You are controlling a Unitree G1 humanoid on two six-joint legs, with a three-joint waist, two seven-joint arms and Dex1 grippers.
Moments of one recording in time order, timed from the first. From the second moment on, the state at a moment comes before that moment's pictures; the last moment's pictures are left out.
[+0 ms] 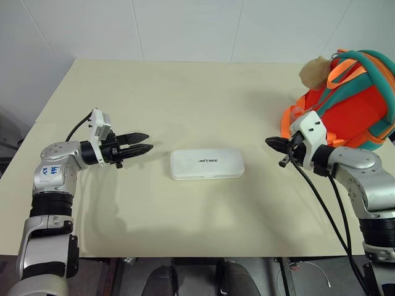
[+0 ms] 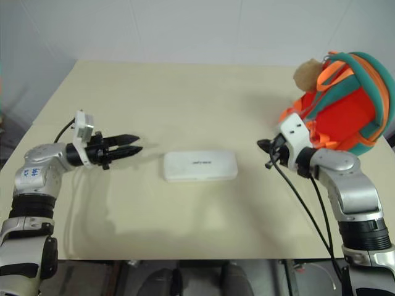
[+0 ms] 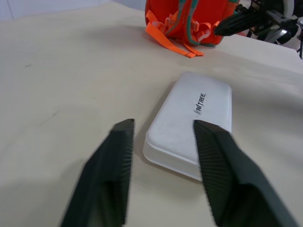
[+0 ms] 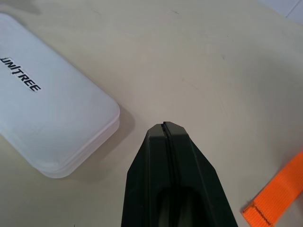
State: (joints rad) left arm -0.70 0.66 0.15 0.50 -0.40 0.25 -1.23; right arm -0.50 -0.75 -0.06 -0.11 0.33 0.59 0.74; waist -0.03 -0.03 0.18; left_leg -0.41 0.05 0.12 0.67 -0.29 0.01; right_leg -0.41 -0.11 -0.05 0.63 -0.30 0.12
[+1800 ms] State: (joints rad) left arm -0.66 0.53 0.01 0.48 -0.26 0.37 -1.11; right arm -0.55 -0.61 0.15 -0.06 0.13 0.72 0.72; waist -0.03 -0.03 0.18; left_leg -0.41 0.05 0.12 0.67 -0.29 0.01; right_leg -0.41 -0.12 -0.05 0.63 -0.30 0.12
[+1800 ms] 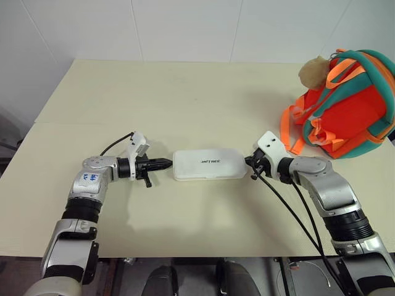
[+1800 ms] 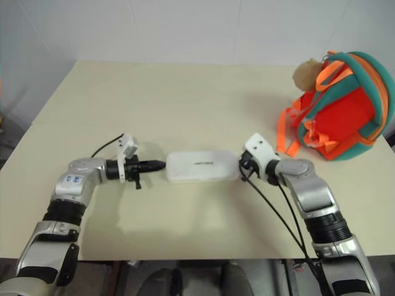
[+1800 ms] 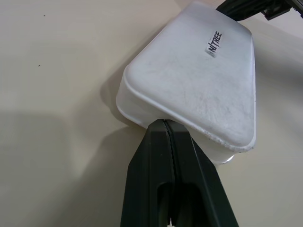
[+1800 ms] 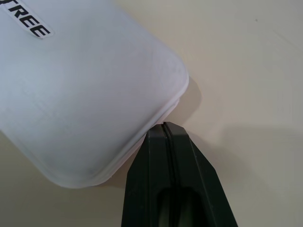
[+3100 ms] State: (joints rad) left arm -0.50 0.62 0.02 0.21 -0.29 0.51 -1.14; right arm -0.41 -0.74 0.14 -0.26 0.18 0.77 0.84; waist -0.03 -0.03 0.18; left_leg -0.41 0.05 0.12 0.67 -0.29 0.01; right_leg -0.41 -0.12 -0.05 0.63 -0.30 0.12
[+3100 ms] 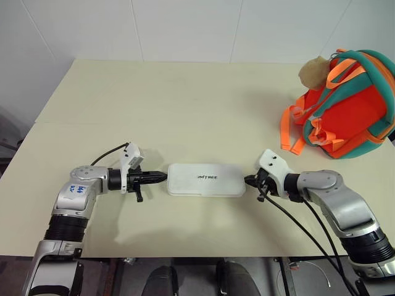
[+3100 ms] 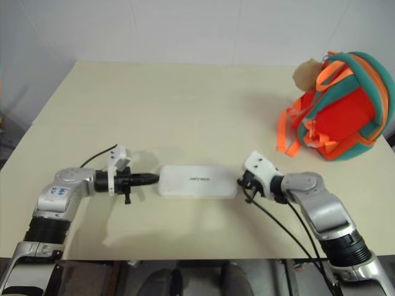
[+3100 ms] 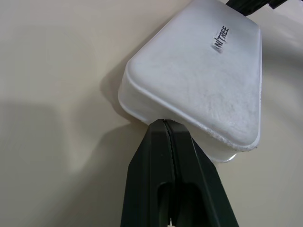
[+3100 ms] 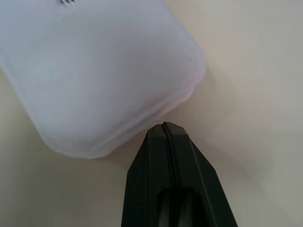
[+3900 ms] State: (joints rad) left arm -0.62 0.67 0.14 0.33 -0.38 0.43 -1.15; right arm -0.38 -0.91 -0.05 -0.30 0.30 0.78 0.91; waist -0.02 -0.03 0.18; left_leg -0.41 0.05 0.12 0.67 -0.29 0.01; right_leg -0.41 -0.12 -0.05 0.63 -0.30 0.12
